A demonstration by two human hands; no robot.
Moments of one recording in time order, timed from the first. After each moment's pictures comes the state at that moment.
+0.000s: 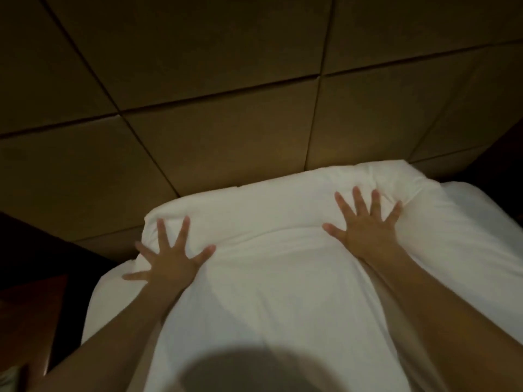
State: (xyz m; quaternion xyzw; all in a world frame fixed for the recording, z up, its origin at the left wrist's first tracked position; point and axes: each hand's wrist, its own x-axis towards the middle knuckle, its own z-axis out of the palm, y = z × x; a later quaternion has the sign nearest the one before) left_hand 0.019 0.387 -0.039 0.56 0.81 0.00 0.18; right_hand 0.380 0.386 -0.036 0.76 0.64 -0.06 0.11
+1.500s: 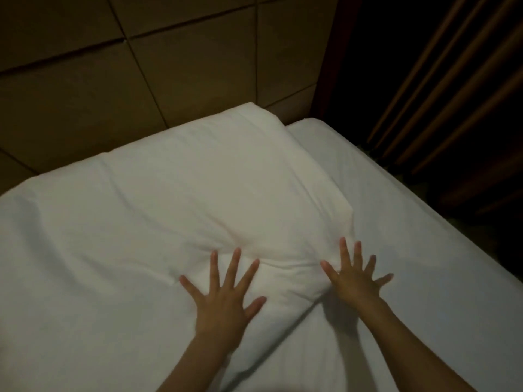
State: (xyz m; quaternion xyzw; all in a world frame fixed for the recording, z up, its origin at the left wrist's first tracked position) left_hand 0.217 0.106 -0.037 0.89 0.45 -0.06 0.06; right_hand 0.467 0.022 -0.040 0.90 0.30 -0.32 0.04
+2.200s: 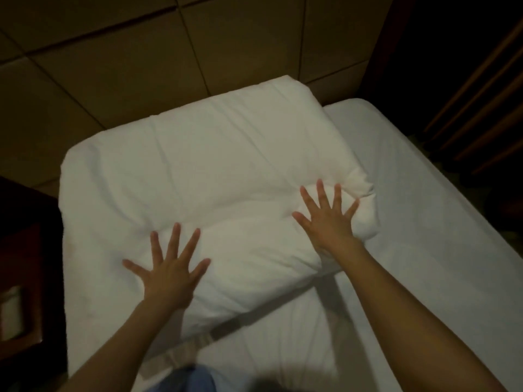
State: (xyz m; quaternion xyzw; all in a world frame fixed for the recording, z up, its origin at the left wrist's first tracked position) left_hand 0.129 0.096 -0.006 0.74 0.65 -0.16 0.04; right_hand 0.446 0.092 -0.008 0.79 0.59 -0.17 0.03
